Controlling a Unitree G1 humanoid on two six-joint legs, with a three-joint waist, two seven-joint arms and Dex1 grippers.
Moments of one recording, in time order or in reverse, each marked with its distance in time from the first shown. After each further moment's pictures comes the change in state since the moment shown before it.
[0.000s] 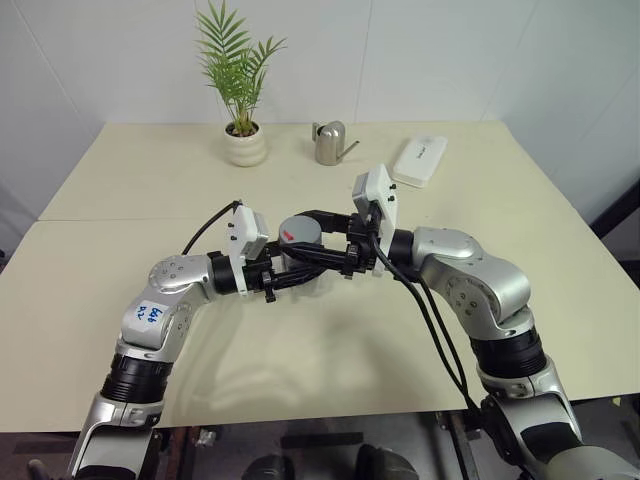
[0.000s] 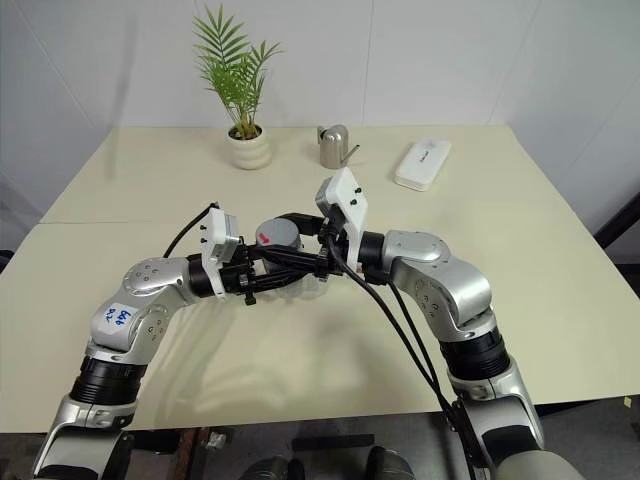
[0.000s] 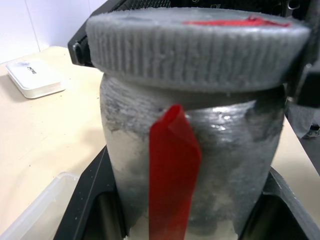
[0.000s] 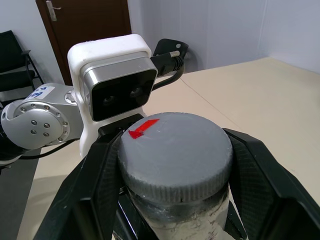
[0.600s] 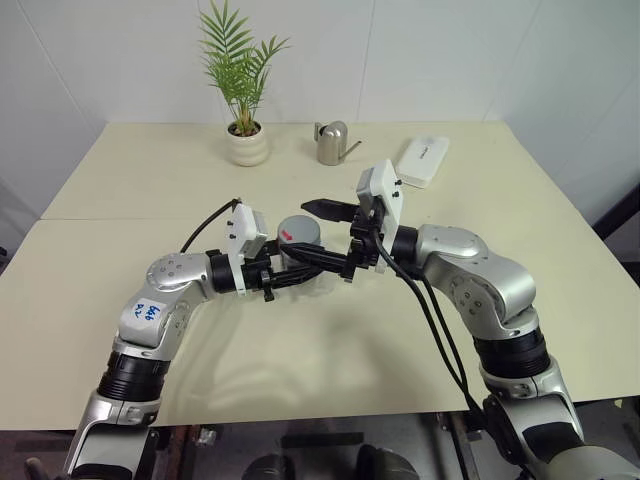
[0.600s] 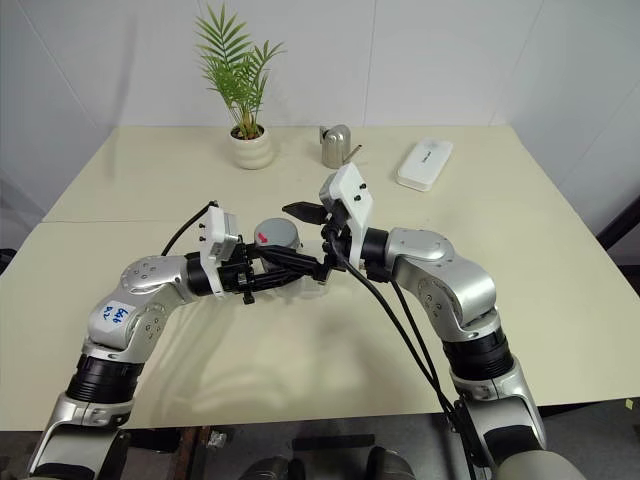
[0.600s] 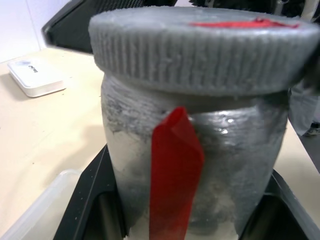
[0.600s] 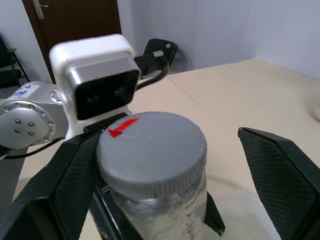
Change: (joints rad) left arm -0.008 0.010 -0.008 0.002 -0.004 0.003 0.023; right arm 0.000 -0.001 -0.008 -0.002 -0.011 0.000 -0.063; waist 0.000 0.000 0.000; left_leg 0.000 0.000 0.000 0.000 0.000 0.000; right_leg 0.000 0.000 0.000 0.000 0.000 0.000
